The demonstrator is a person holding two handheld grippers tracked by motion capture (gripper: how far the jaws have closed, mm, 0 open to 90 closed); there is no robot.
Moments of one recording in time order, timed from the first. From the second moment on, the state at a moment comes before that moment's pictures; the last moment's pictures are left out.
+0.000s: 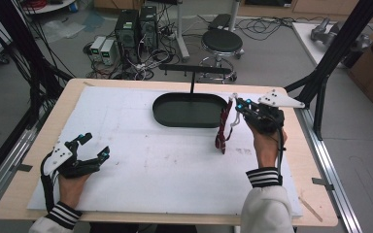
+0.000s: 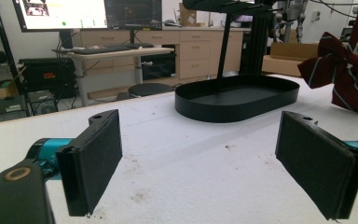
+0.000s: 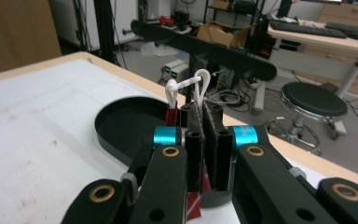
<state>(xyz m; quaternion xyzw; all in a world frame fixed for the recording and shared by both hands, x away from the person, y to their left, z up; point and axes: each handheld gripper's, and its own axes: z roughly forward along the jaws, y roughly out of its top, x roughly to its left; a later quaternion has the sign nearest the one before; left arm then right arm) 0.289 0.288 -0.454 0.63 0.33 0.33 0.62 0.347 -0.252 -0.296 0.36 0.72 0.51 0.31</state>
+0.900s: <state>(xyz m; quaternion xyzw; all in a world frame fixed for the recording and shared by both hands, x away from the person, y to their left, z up) 0.289 0.288 -0.454 0.63 0.33 0.33 0.63 0.418 -0.179 -0.261 0.31 0.73 0.53 0.30</state>
